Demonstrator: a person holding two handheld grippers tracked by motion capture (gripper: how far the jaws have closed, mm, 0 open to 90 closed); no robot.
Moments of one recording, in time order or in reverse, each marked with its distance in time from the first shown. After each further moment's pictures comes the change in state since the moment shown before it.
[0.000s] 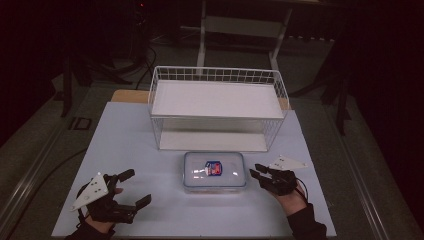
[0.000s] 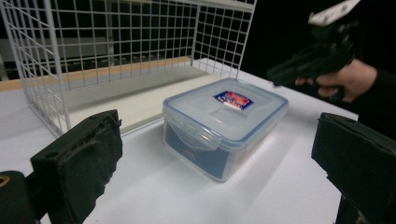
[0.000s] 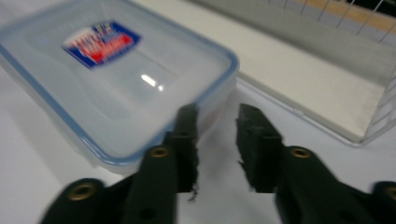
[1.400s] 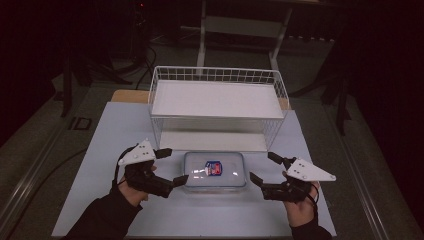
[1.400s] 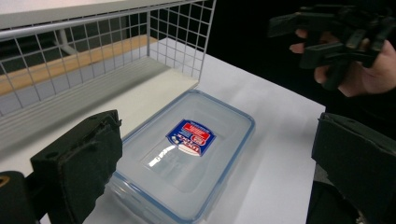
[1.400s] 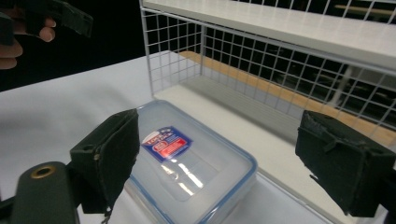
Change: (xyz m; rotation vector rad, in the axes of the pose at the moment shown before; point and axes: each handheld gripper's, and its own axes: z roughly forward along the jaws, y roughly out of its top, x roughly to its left) left arm -0.019 0.090 0.086 0.217 -0.143 -0.007; right arm 0.027 0.031 -0.058 -0.318 0.048 -0.067
